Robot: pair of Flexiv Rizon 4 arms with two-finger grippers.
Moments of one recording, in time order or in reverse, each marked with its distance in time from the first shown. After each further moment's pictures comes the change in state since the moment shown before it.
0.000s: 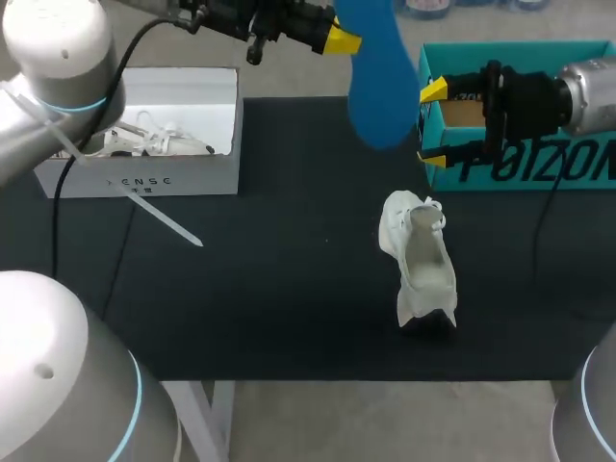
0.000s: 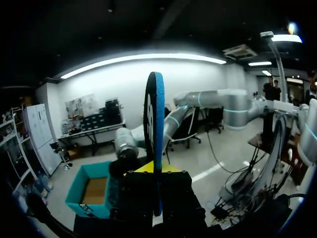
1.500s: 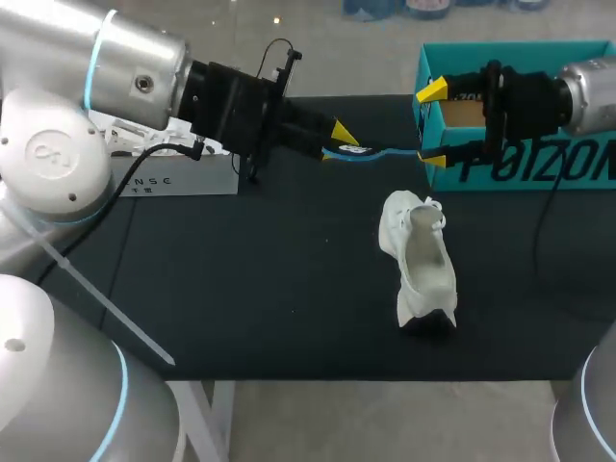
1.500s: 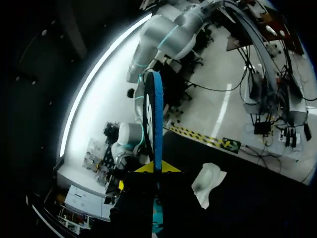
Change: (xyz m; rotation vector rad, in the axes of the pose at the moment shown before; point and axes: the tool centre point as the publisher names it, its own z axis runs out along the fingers) left arm 0.070 0.065 0.032 -0.198 -0.085 0.892; right arm 0.000 0.000 0.000 0.000 0.000 0.000
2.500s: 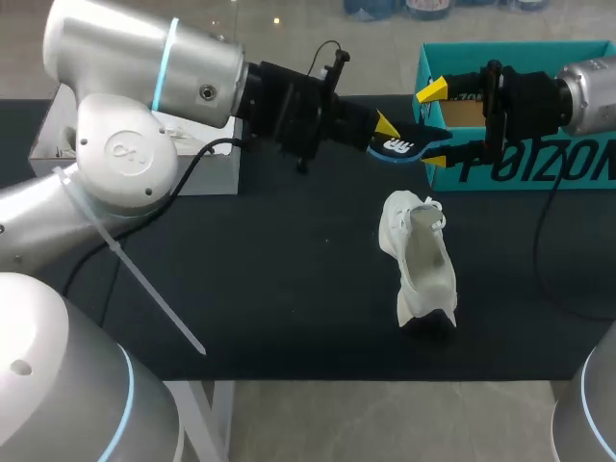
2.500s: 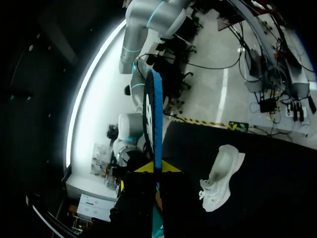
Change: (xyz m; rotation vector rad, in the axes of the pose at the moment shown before) left arm -0.019 0.042 0.059 -0.023 -0.005 0.132; right arm 0.000 0.000 0.000 0.000 0.000 0.000
